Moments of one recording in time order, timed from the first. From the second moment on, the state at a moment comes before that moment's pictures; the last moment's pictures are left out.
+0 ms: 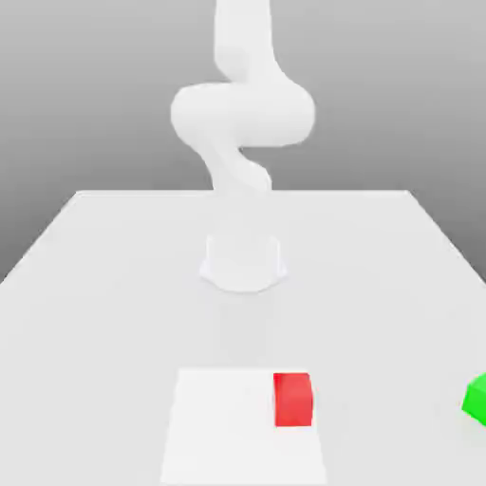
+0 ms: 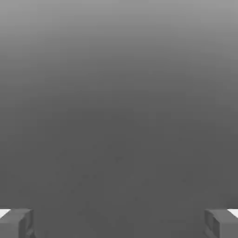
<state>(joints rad) 0.01 -0.71 0.01 -2.35 0.01 2.35 0.81</state>
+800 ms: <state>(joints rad) 0.08 0.17 0.08 -2.72 -0.05 2.89 0.97</state>
